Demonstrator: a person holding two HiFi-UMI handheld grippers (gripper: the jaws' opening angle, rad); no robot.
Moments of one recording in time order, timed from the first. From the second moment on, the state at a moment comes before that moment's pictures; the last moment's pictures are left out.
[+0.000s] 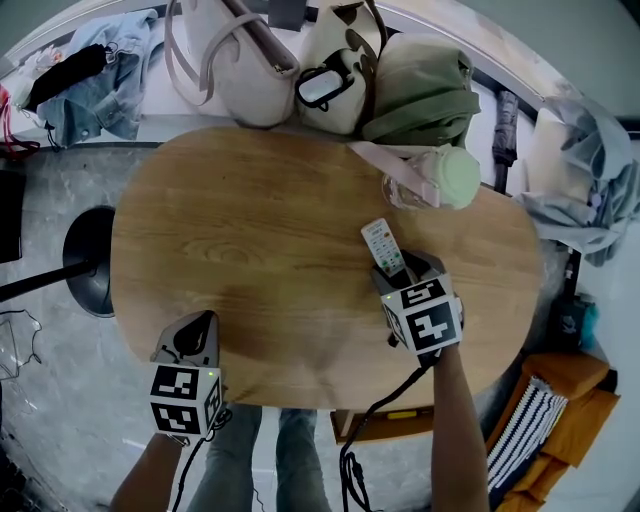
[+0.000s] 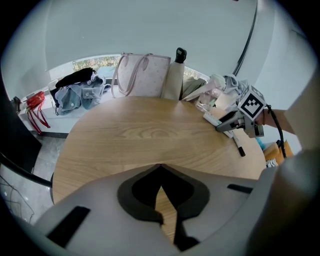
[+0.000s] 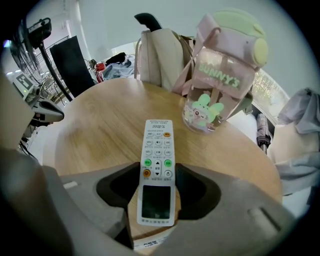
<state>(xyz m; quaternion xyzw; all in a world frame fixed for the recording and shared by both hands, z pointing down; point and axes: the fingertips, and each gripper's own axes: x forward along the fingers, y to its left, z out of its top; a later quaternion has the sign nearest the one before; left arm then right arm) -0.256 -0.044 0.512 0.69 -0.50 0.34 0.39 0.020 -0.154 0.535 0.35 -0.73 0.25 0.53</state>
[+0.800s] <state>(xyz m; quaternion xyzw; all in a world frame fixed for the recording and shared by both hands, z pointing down) -0.243 -0.036 0.507 0.70 -0.50 0.32 0.39 0.011 -0.140 0.524 0.38 -0.73 0.24 0.51</state>
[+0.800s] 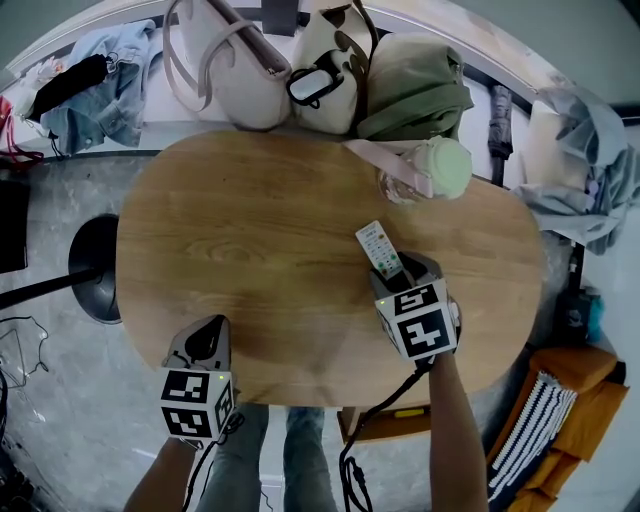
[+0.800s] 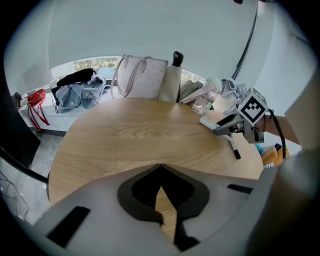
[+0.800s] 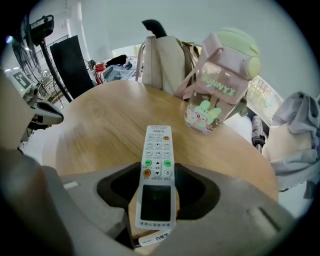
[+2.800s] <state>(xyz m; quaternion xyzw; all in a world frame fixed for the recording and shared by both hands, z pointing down) -0.094 0.041 0.475 0.79 -0.38 0.37 0.32 0.128 0.069 0.449 0.51 -0.69 0.32 0.40</state>
